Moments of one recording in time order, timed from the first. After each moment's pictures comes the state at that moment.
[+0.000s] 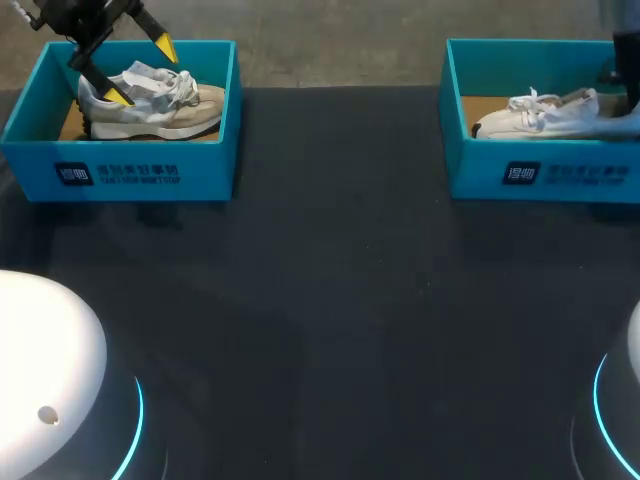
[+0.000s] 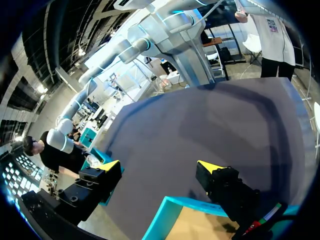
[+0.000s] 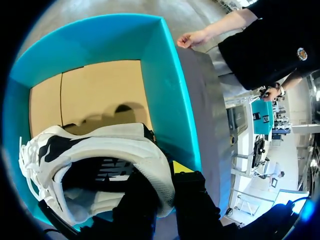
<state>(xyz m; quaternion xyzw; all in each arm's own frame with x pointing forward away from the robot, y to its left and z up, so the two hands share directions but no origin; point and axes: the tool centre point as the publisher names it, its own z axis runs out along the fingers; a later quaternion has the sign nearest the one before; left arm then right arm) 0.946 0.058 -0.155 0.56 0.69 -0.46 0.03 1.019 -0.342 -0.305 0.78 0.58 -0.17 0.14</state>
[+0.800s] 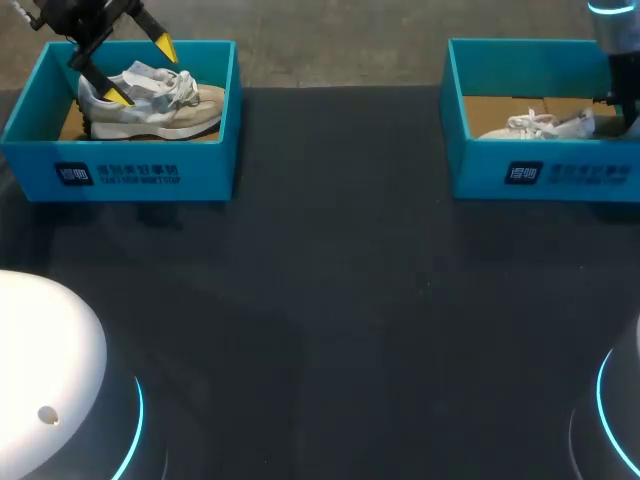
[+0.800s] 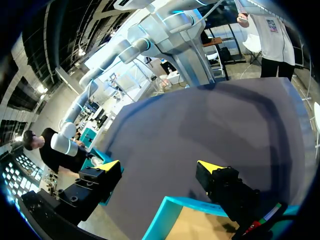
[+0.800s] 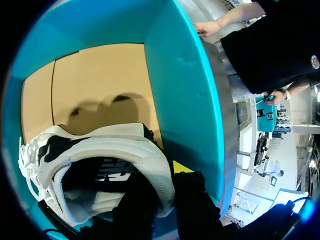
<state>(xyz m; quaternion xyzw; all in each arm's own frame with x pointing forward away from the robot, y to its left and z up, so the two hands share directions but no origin) 0.946 0.058 -0.155 0.56 0.69 -0.46 0.03 1.012 -0.346 -0.342 0.78 0.58 -0.18 0.13</state>
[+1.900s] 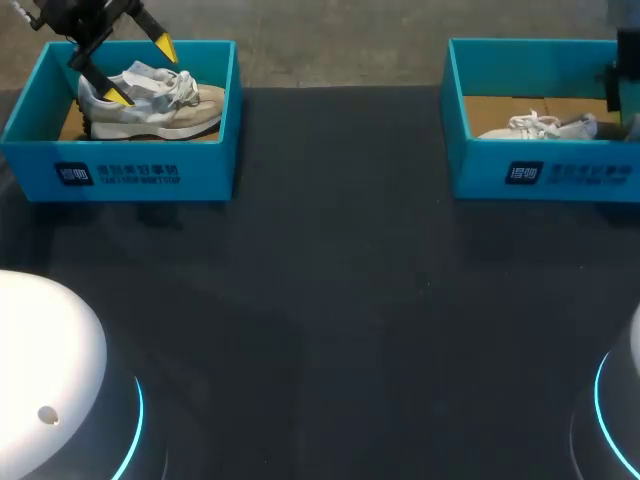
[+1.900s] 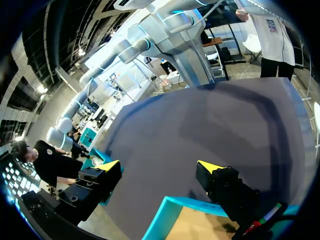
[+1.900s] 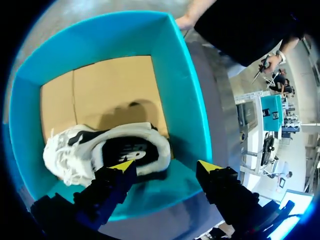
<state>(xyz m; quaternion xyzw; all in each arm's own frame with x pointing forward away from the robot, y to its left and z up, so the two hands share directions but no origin) 0.946 0.058 -0.155 0.56 0.69 -0.46 0.03 1.012 -0.324 -0.296 0.79 0.59 -0.13 0.10</state>
